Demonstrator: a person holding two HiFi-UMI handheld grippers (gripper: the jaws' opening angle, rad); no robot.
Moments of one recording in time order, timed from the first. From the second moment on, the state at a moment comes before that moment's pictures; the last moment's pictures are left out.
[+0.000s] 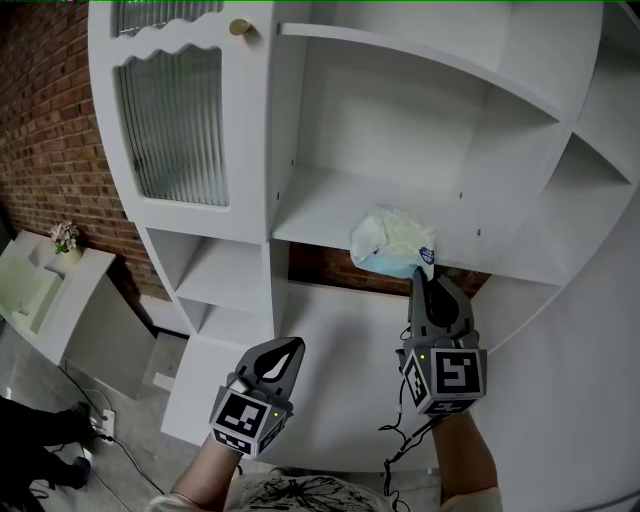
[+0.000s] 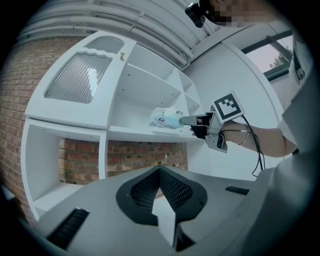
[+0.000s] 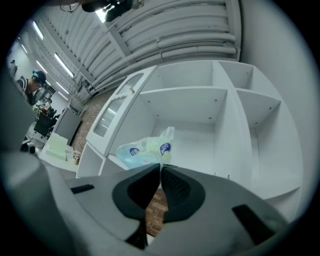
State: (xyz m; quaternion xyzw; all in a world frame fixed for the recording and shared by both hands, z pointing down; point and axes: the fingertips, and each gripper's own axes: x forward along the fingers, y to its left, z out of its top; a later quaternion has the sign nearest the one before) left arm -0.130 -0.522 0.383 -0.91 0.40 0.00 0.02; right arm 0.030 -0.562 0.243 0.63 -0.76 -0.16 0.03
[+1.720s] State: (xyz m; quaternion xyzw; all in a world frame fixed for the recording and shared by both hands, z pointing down) left arm -0.111 -0.512 0.417 -0.92 0.40 -0.03 0.00; right arm 0.028 -0.493 0.433 0.63 -0.78 -0.01 0.04
